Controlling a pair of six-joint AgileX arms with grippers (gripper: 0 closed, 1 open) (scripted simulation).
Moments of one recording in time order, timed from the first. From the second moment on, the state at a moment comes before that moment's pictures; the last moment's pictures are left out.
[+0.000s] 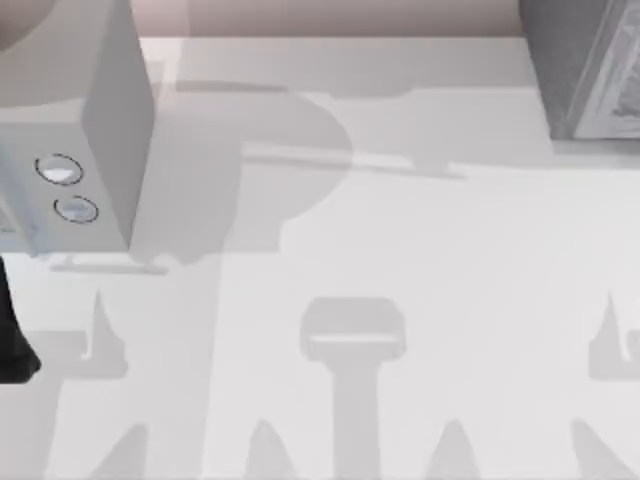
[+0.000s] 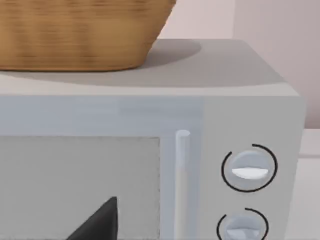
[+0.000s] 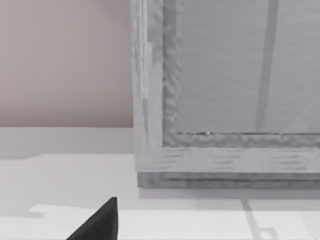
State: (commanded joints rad) left arm 0.00 0.00 0.00 0.00 0.00 0.00; right arm 0.00 0.00 0.00 0.00 0.00 0.00
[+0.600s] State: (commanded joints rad) left arm 0.00 0.00 0.00 0.00 0.00 0.00; right arm 0.05 0.30 0.38 -0.09 0.05 0.01
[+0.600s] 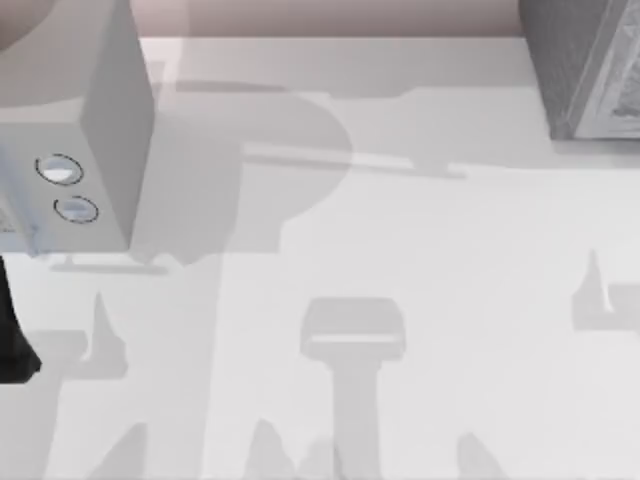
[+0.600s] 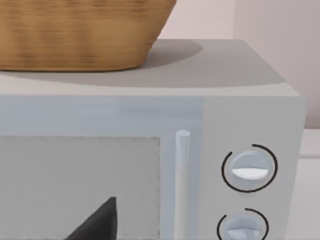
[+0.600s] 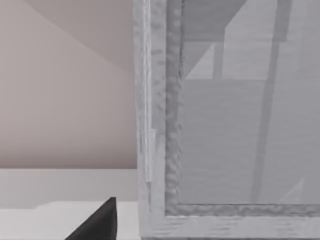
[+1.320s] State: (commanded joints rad) left arm 0.00 0.00 0.00 0.00 0.00 0.00; right arm 0.16 1.13 1.47 -0.36 0.17 0.01
